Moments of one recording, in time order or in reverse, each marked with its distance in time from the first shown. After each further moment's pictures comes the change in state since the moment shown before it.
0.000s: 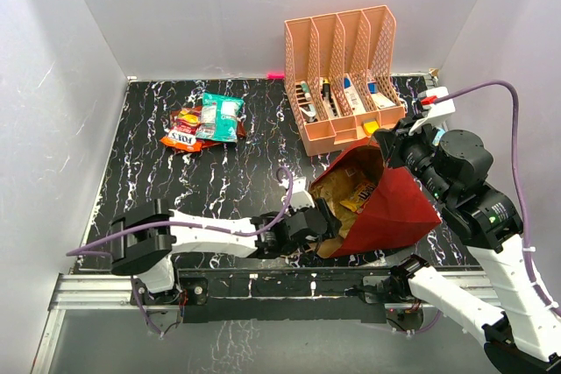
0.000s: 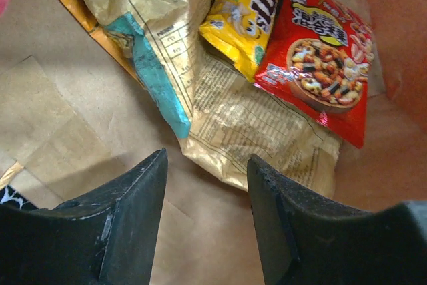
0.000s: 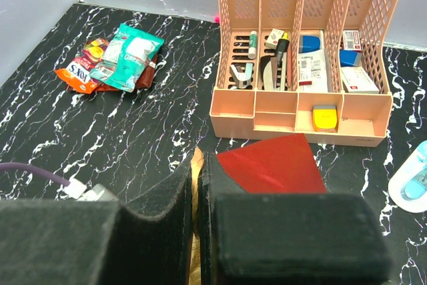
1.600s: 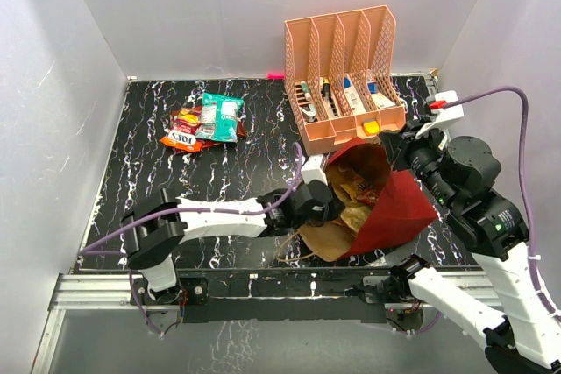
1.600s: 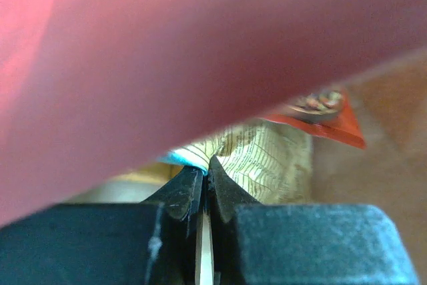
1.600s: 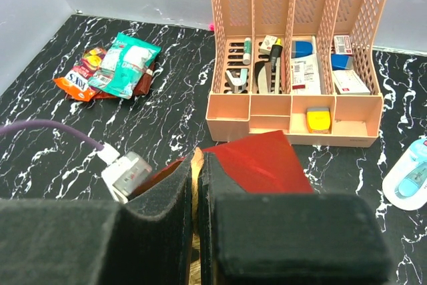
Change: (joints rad) left arm 0.127 0.120 0.112 0.105 0.196 0.203; right arm 0.000 -0.034 -0.008 -0.001 0.016 0.004
